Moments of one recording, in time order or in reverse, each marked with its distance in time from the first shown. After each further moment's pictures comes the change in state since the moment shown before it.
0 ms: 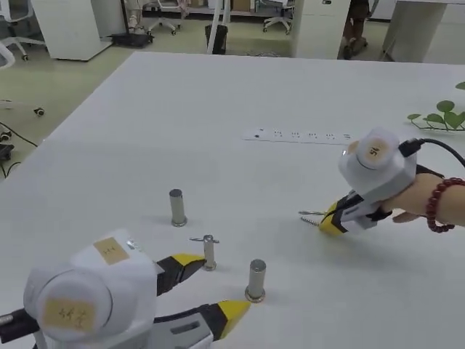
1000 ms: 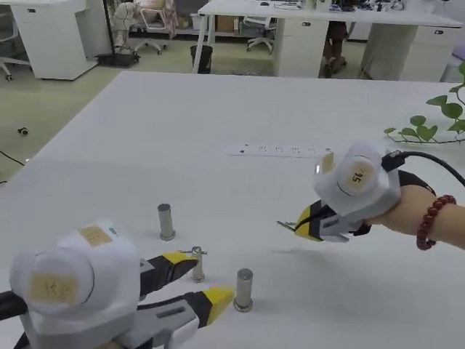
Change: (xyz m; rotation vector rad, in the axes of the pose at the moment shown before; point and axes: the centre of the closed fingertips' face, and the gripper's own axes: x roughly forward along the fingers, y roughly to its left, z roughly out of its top) left arm -0.001 0.005 0.024 -0.040 -0.036 -0.028; right arm -0.042 0.045 0.044 -0.320 -0.076 -0.098
